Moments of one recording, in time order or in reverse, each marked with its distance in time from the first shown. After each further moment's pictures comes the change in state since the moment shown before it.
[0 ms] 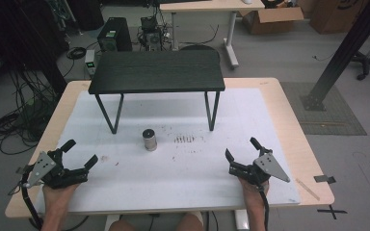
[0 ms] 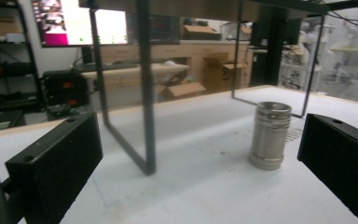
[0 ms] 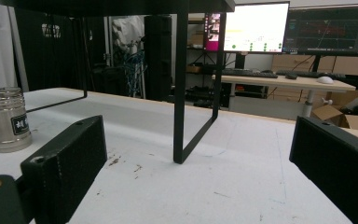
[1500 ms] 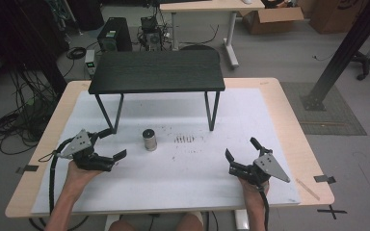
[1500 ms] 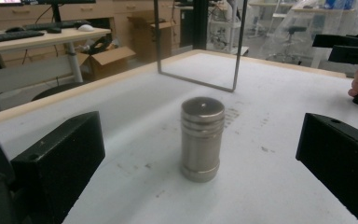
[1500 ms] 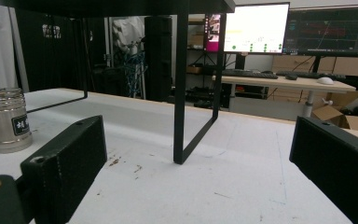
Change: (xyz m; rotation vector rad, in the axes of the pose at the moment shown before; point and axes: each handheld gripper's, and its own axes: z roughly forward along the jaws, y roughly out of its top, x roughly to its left) left arm -0.023 0.020 0.080 0.178 -0.310 0.026; right arm 0.000 0.000 0.000 -0.002 0.001 -0.001
